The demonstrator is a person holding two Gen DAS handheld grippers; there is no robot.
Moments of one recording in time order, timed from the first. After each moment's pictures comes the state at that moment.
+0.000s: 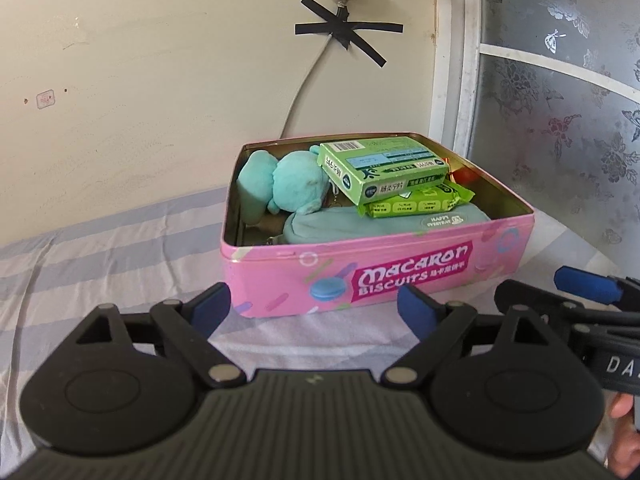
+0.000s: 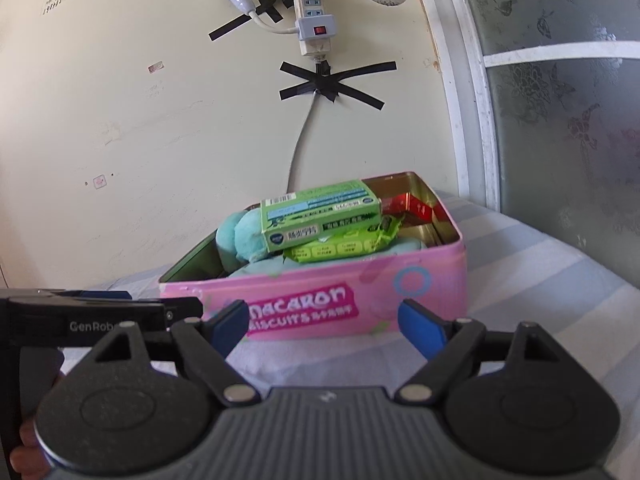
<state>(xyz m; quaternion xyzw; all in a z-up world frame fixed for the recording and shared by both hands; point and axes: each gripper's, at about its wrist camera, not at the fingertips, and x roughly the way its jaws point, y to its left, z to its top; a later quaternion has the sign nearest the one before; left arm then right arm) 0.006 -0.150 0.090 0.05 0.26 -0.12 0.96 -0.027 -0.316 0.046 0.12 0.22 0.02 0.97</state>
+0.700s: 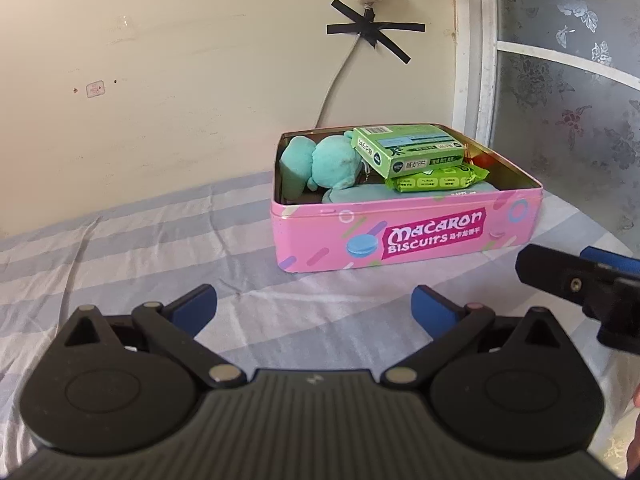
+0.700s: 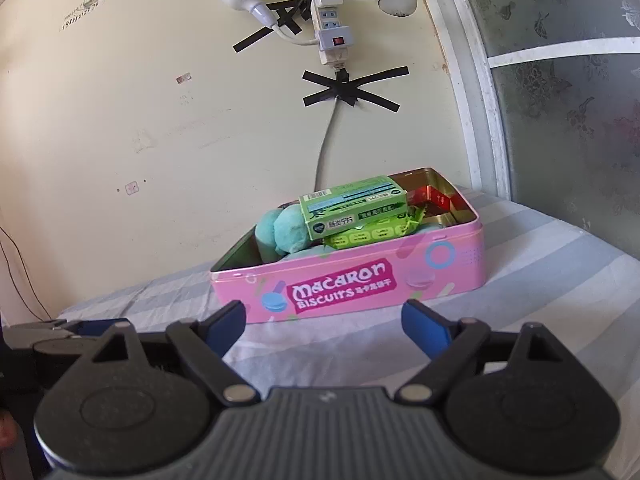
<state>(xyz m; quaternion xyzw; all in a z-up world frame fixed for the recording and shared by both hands) -0.039 -0.133 0.088 0.06 0.26 -0.07 0.96 -0.065 -0.292 0.057 0.15 0.21 0.03 0.97</state>
